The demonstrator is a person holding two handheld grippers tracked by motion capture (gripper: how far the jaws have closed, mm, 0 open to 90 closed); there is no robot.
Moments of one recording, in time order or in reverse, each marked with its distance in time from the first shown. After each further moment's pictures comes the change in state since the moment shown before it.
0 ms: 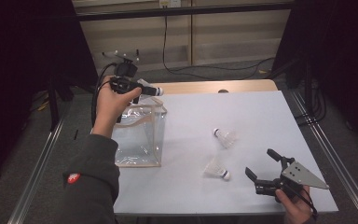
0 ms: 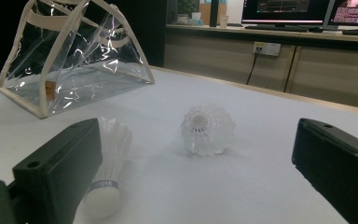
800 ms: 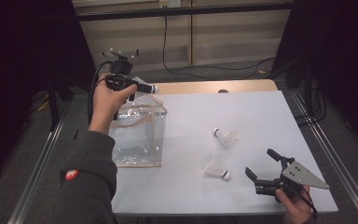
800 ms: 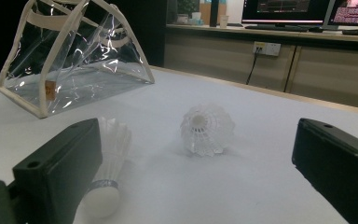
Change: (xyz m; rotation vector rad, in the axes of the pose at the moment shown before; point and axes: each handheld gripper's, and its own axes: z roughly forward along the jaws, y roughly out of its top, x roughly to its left) left arm 0.012 0.003 -0.005 0.003 0.032 -0.031; right arm 0.000 0.000 0.000 0.002 0.002 -0.002
